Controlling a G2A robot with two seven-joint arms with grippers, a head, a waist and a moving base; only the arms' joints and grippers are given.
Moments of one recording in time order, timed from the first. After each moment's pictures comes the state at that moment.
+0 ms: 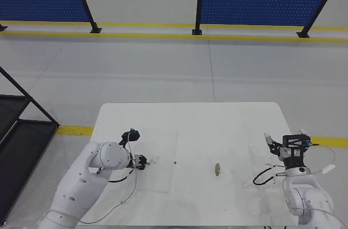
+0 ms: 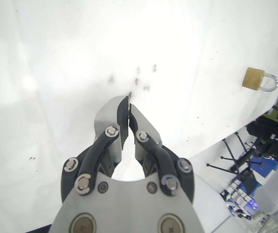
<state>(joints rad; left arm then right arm) 1.42 -1.06 -1.32 -1.78 0.69 0.35 -1.30 -1.73 -1.15 1.60 -1.80 -1.33 0.00 0.00</state>
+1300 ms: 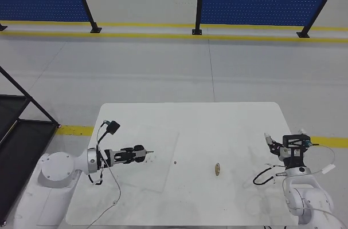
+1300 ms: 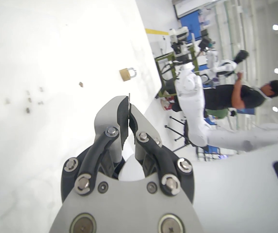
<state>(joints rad) 1.66 -1.03 -1.73 -1.86 -0.17 -0.20 -1.25 -1.73 -1.15 1.60 -1.80 -1.33 0.00 0.00</state>
